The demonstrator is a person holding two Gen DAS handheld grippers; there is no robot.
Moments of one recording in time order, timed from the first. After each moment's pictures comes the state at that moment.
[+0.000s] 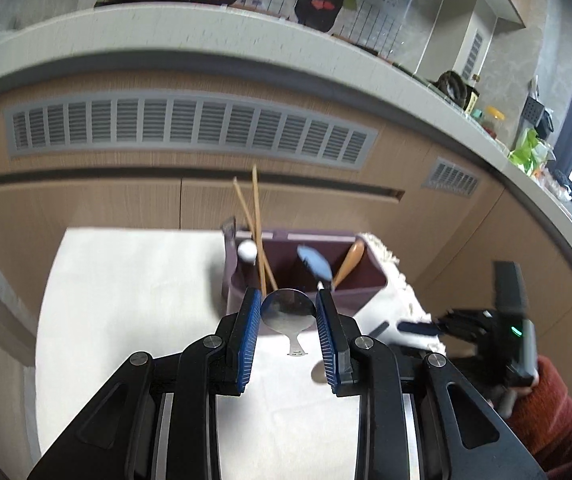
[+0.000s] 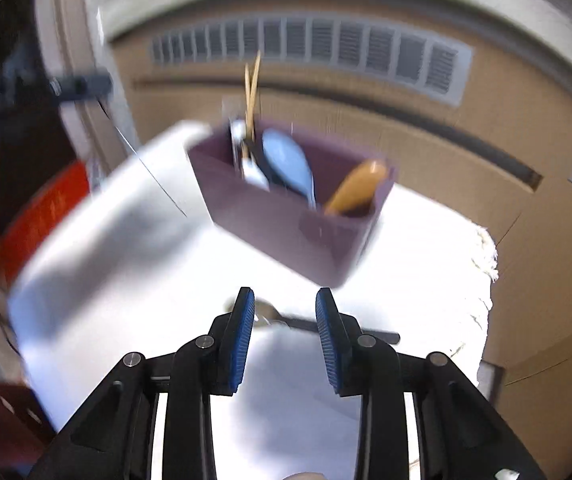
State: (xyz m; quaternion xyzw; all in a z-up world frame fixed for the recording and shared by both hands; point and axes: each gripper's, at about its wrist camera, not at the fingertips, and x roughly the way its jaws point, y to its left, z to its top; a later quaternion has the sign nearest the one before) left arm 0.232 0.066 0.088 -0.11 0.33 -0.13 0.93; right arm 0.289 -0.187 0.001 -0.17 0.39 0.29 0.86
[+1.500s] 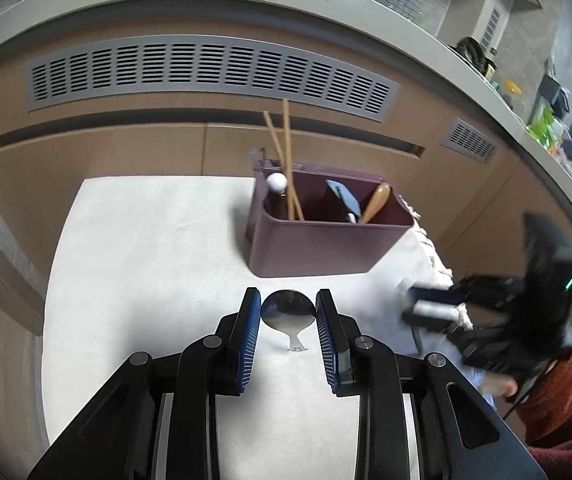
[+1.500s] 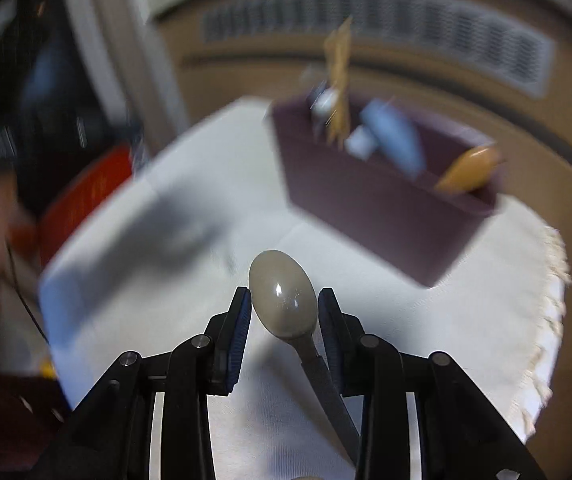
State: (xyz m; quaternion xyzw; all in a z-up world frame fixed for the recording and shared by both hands) left arm 0.208 0.076 0.057 -0.10 0.38 -0.12 0.91; right arm 0.277 -0.169 0.002 -0.12 0.39 0.37 0.83
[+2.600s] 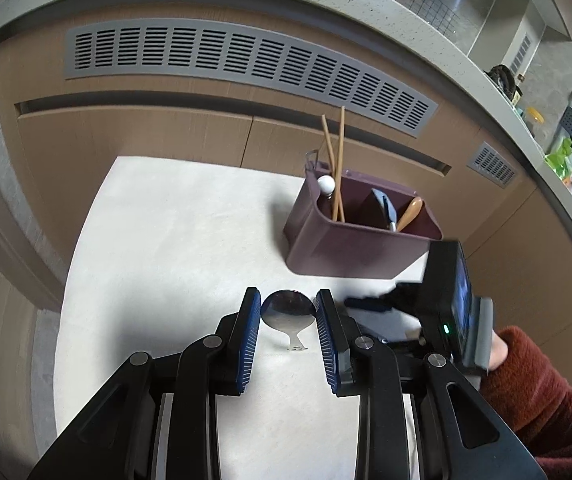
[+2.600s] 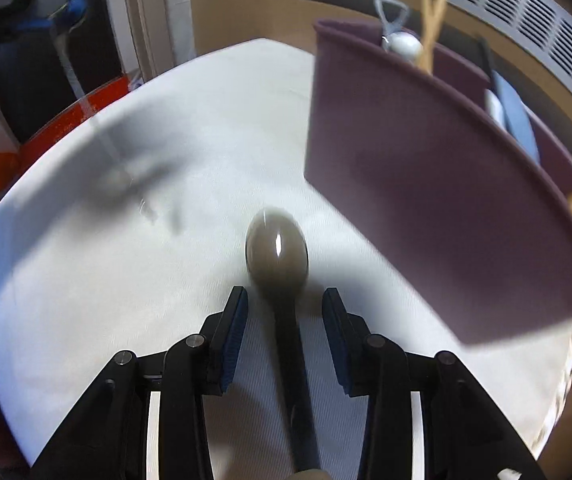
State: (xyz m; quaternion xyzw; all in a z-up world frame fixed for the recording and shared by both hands) left arm 0.203 0.121 0.048 -0.14 0.39 -0.08 0.90; right arm 0.316 -0.059 -0.073 -0.27 0.41 0.38 0.78
